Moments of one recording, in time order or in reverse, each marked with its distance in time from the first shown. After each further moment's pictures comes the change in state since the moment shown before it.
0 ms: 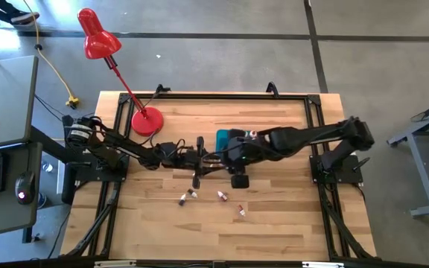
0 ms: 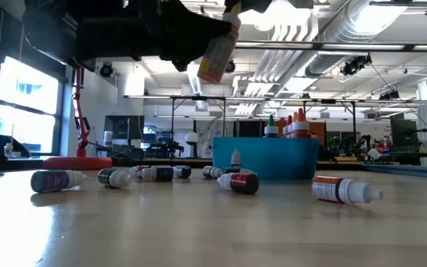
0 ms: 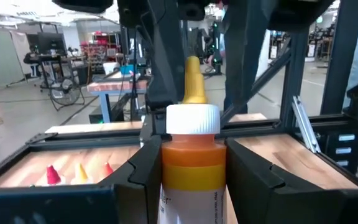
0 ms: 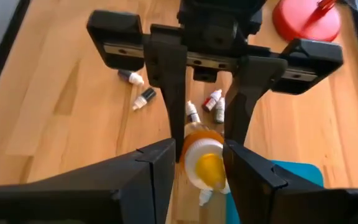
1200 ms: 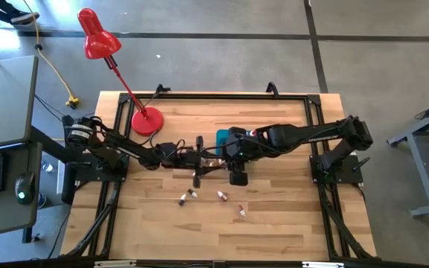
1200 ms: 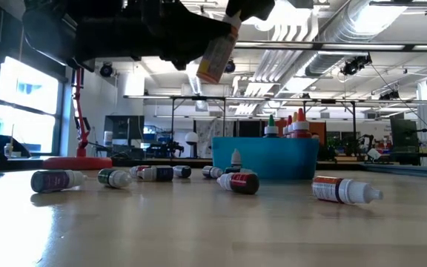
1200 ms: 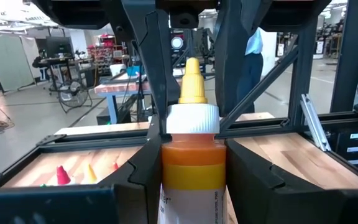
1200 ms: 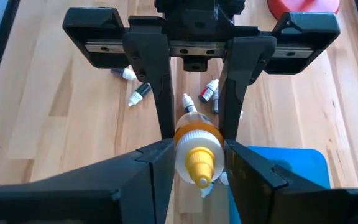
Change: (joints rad) left arm 0.000 0.001 -0.002 0.023 -0.024 0.031; right arm -0.026 0.017 0.006 -0.066 -0.008 0.042
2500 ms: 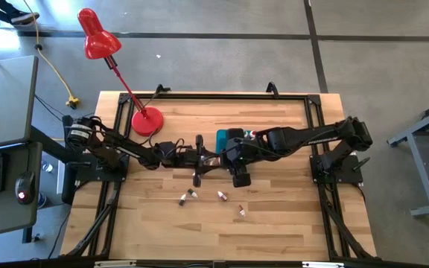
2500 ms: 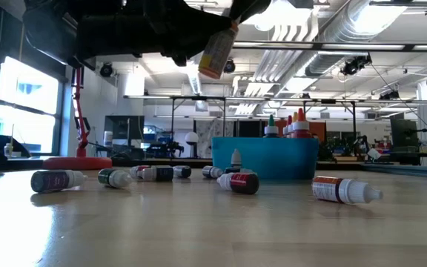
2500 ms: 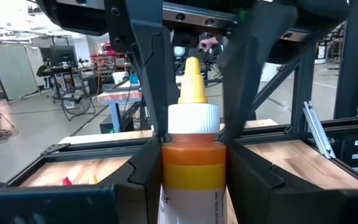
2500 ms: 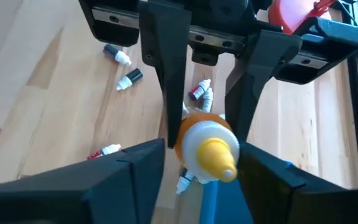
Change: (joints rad) left arm 0.000 -0.005 0.002 0.016 0.000 0.015; right arm 0.019 0.003 -0.003 0.024 0.047 -0.163
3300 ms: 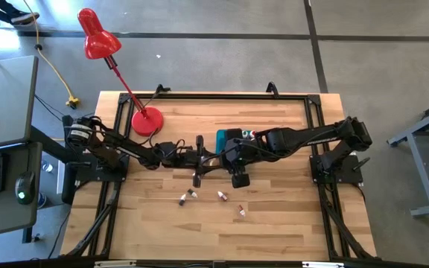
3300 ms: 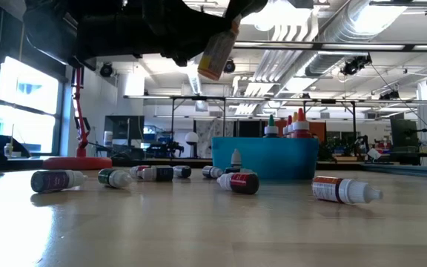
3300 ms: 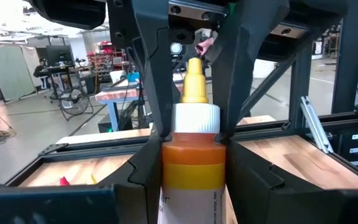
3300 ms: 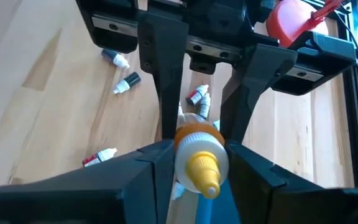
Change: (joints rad) left arm 0.000 0.003 0.001 -0.013 0.006 0.007; right arm 0.000 0.002 0.000 0.016 0.024 -0.038
